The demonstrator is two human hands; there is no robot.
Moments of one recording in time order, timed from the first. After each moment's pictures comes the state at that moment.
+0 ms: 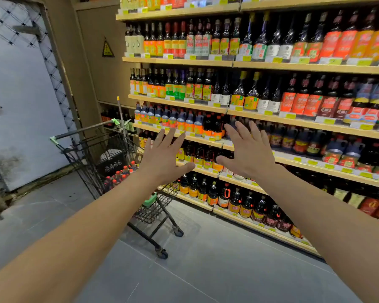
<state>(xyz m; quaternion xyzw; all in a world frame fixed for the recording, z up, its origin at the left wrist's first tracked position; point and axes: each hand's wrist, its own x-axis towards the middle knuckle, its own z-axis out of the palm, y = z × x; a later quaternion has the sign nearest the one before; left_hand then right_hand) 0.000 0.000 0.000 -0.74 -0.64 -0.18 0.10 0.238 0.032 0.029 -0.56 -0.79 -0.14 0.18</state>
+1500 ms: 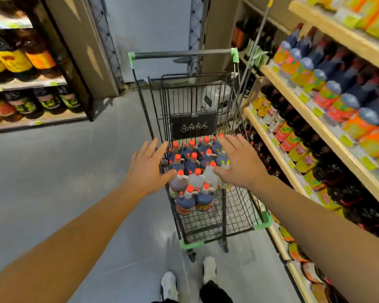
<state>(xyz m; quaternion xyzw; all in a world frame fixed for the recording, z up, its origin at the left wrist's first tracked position) -0.372 0.363 -0.247 -0.36 -0.92 -0.14 -0.05 -0.232 0.595 -0.208 -0.14 -0.99 0.04 -0.01</state>
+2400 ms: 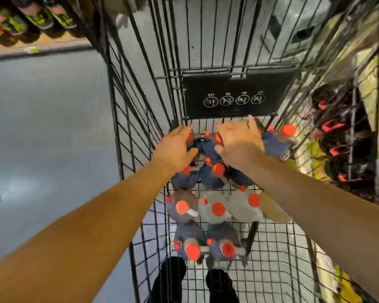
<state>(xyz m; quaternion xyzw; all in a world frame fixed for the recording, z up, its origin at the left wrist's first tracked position) -0.575 0.560 -0.524 -0.22 -0.94 -0.13 -0.24 -0.517 0.736 -0.520 -0.05 -0.99 0.05 -0.14</state>
